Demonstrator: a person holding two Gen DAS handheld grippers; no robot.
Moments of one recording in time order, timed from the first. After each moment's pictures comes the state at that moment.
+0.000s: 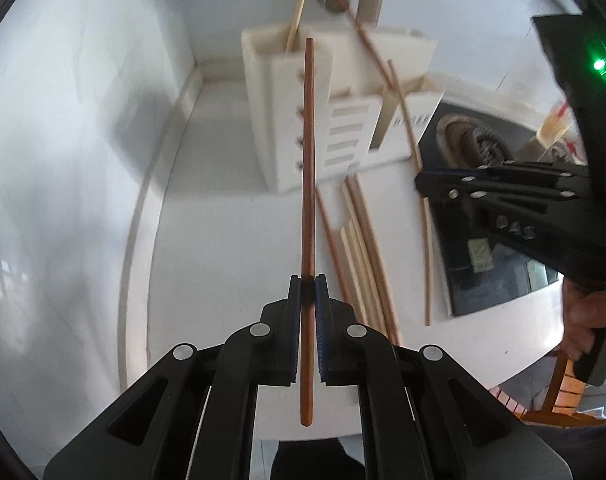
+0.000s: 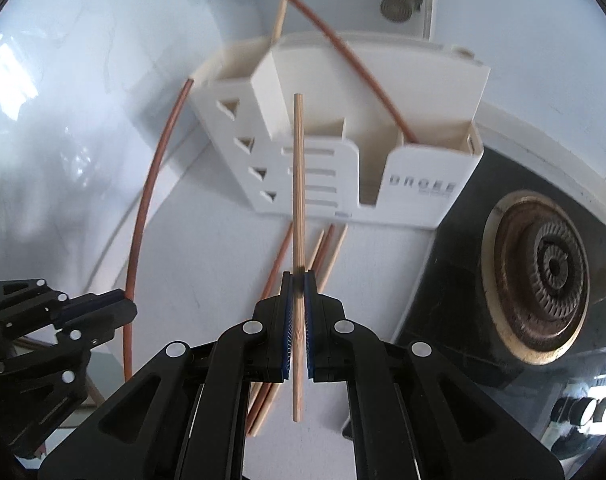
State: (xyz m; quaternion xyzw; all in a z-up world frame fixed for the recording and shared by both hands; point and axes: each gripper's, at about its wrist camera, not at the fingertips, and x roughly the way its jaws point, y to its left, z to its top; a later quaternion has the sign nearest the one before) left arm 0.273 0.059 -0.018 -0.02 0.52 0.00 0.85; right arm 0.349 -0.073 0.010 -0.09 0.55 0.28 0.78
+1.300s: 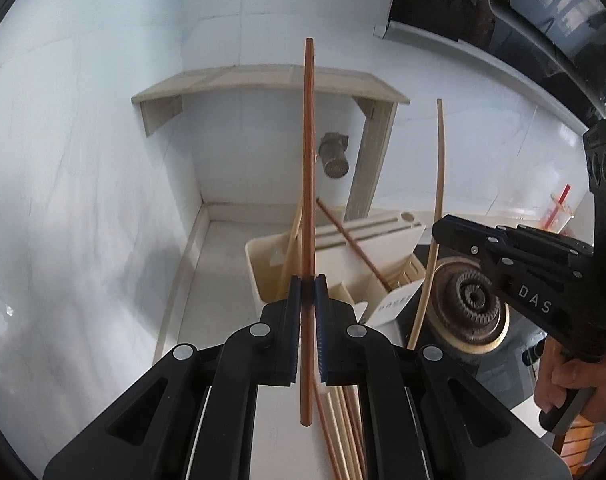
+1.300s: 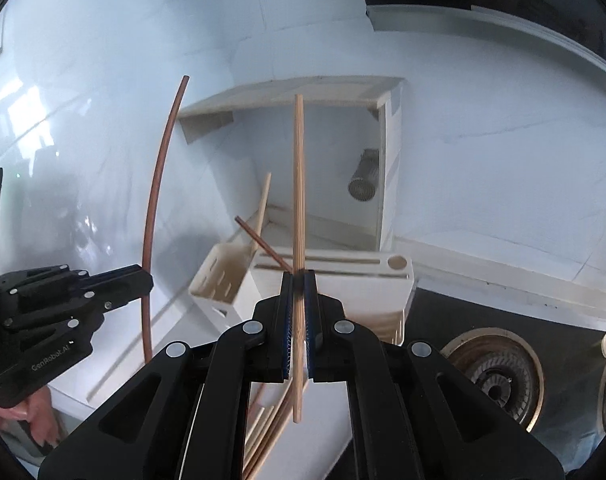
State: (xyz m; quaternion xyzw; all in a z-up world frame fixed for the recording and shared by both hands) left arm 0.338 0.063 0.070 -0.04 0.36 0.01 0.93; right arm 0.397 -0.106 0.119 -0.04 0.38 0.30 0.87
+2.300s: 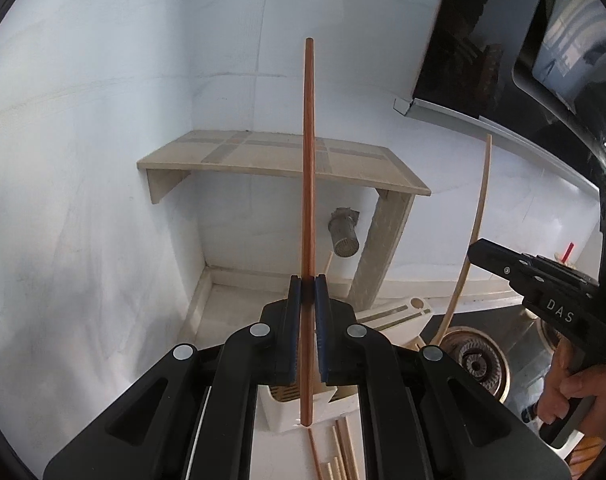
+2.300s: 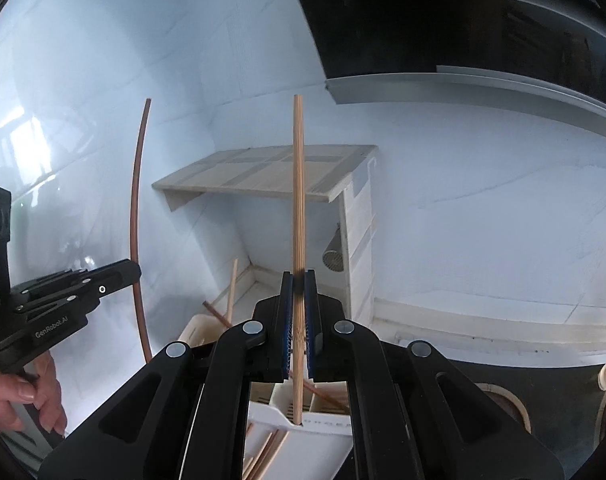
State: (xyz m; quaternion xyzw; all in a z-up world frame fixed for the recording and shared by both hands) left arm 0.371 0.085 0.097 -0.06 0.27 0.02 0.96; right arm 0.428 -0.136 0.149 -0.01 0.31 0.30 0.90
